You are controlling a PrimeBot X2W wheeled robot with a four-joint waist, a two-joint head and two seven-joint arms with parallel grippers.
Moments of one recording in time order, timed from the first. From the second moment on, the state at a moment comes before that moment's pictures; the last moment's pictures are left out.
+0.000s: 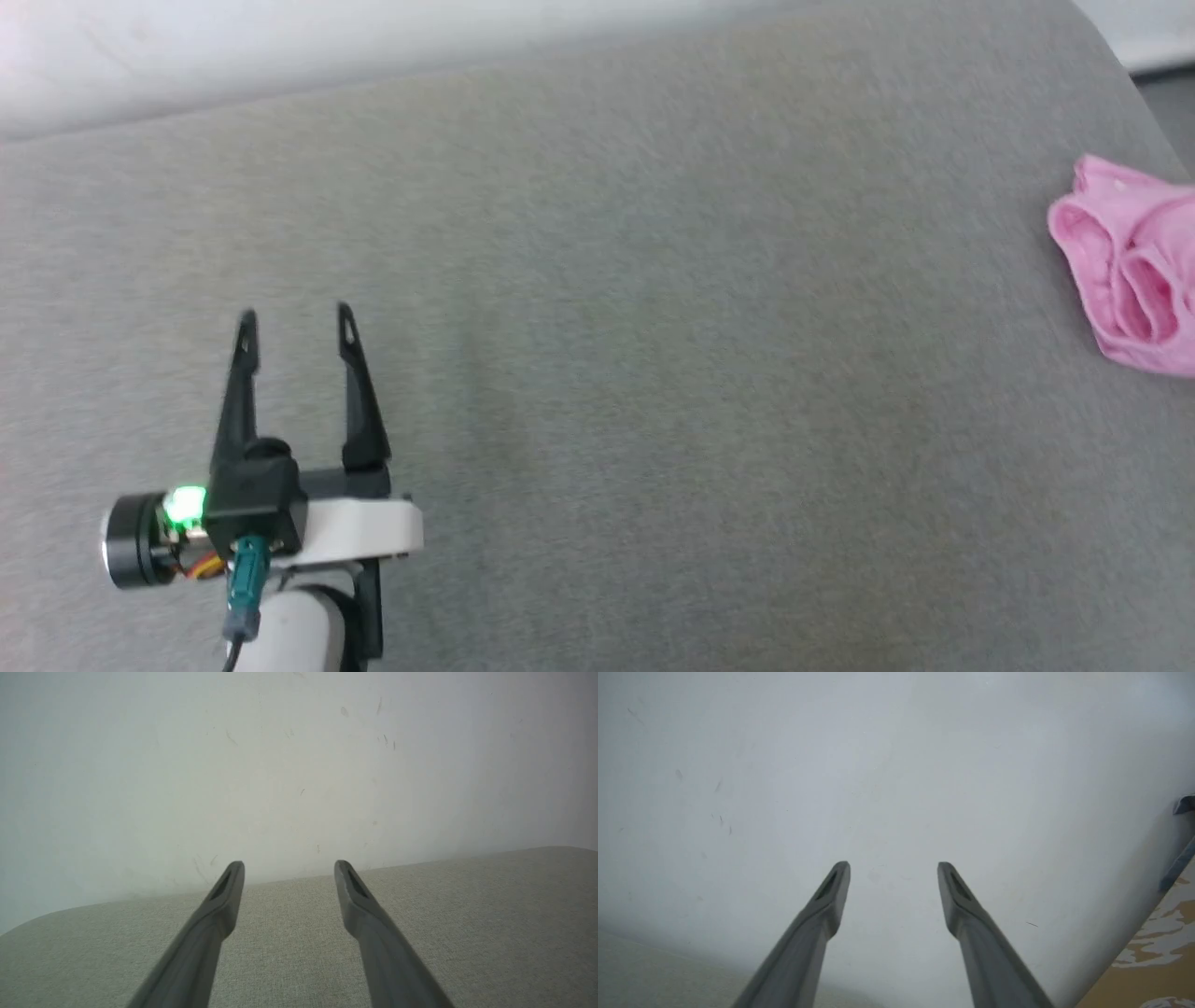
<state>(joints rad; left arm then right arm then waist) -0.11 0.16 -0.14 -0.08 -0.04 0.31 -0.26 -0.85 -0.53 0.12 0.42 0.19 0.13 -0.26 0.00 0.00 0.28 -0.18</state>
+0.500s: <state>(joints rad) -0.04 0.13 -0.10 -0.03 -0.05 0.24 -0.26 -0.27 -0.19 0.02 0.15 0.22 0.13 -0.26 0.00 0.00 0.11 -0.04</state>
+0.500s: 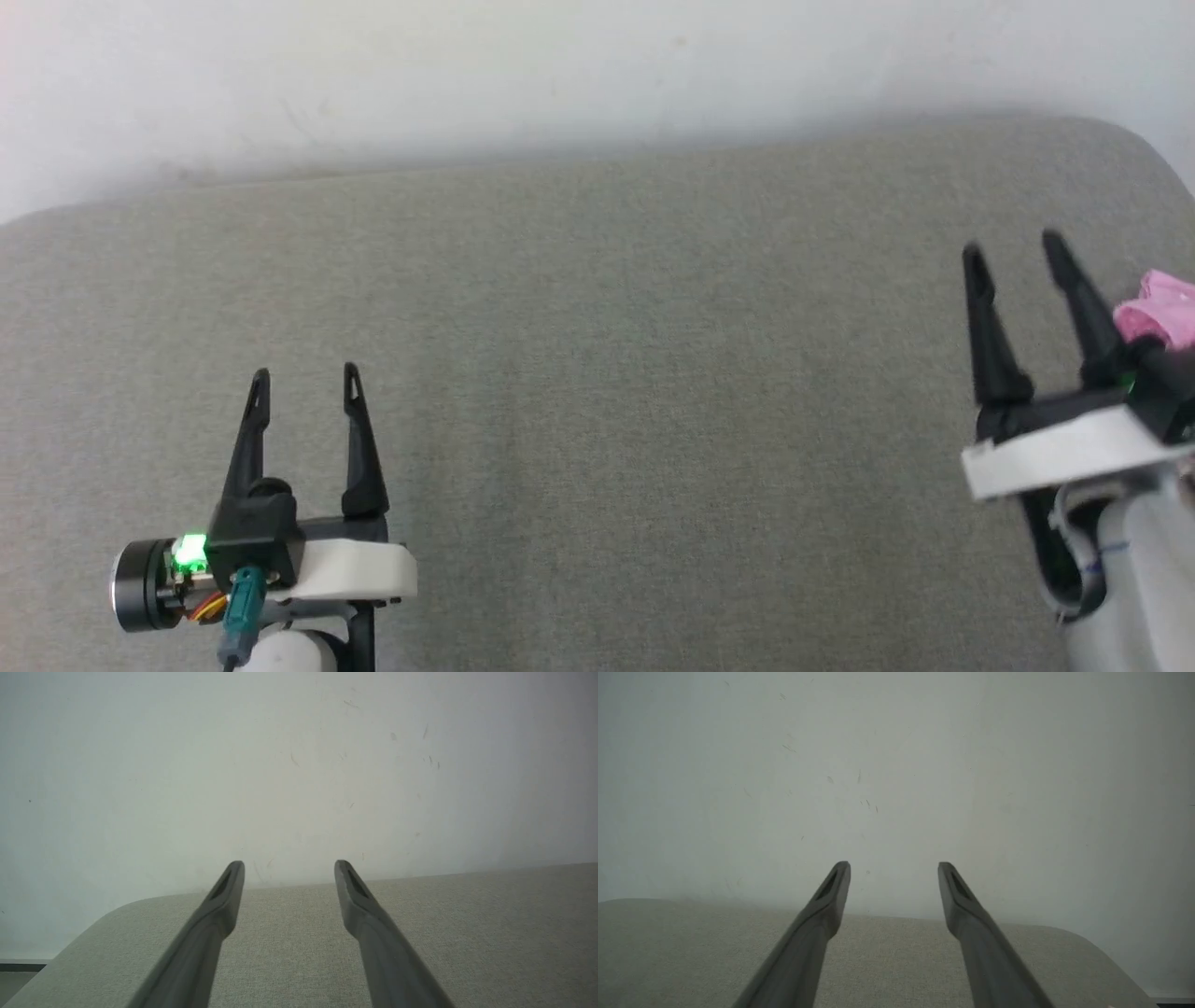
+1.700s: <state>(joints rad) 0.02 0.10 -0.07 0.00 -0.05 0.14 -0.24 0.04 -0.06 -0.06 -0.05 0.16 0.13 -0.24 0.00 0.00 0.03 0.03</state>
